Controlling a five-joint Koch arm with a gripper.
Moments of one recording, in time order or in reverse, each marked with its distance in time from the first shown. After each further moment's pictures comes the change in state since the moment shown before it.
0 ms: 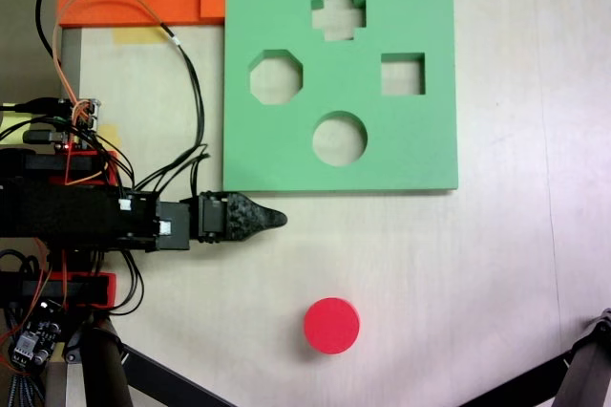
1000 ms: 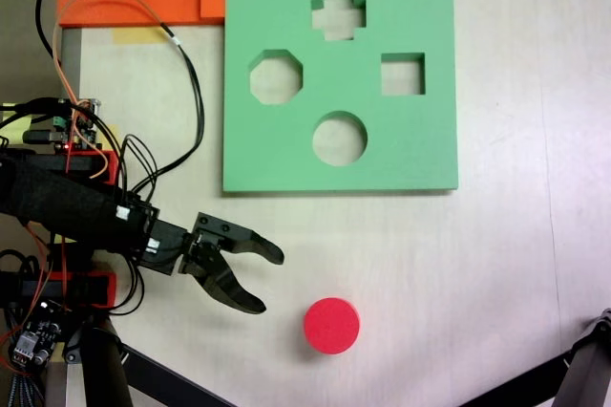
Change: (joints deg) arm 21.1 6.2 -6.1 -14.4 69.3
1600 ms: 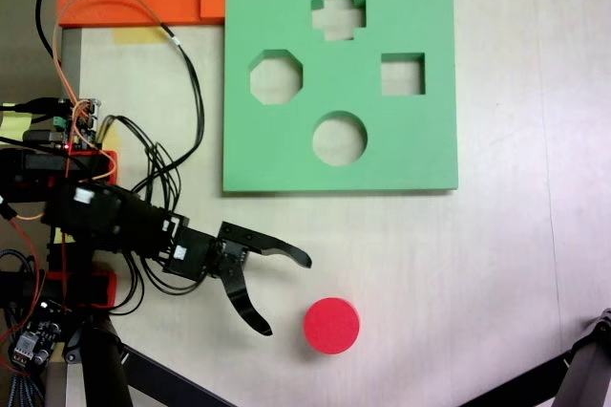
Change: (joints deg) arm -1.8 -50.4 -0.9 -54.9 15.5
